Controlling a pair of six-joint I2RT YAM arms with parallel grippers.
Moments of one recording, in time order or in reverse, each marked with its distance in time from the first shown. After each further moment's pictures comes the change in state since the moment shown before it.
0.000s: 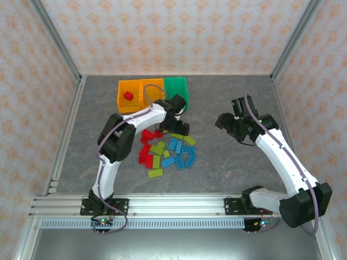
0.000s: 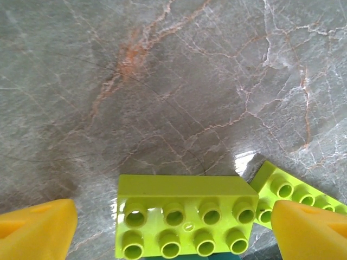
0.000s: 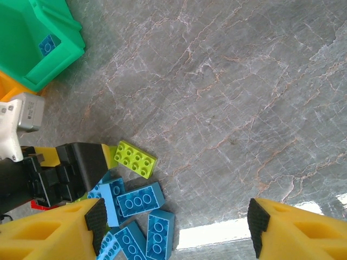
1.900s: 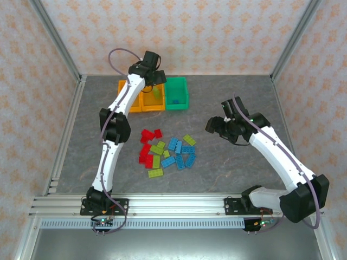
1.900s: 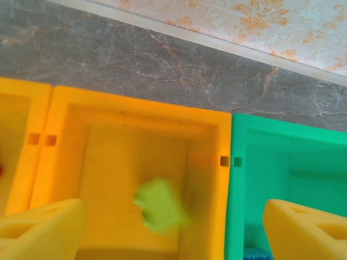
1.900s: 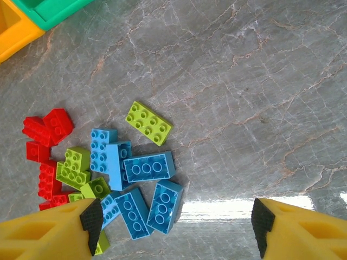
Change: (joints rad) left arm 0.335 0.345 0.901 -0.152 -0.238 -0.135; right arm 0.103 0.056 0.010 -0.003 -0.059 -0.073
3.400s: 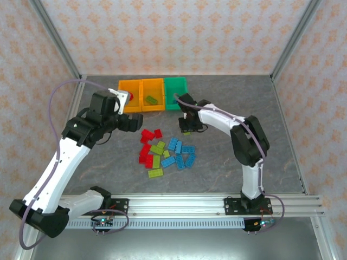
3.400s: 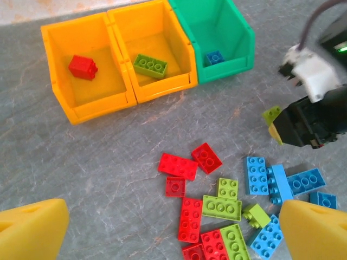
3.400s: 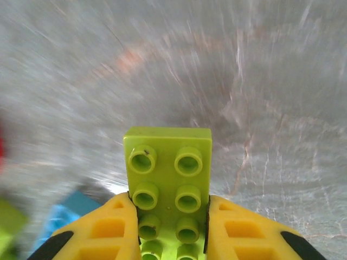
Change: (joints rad) left arm -0.093 -1.386 -1.247 0.032 0.064 0.391; right arm 0.187 0.713 0.342 0.222 0.071 -0.297
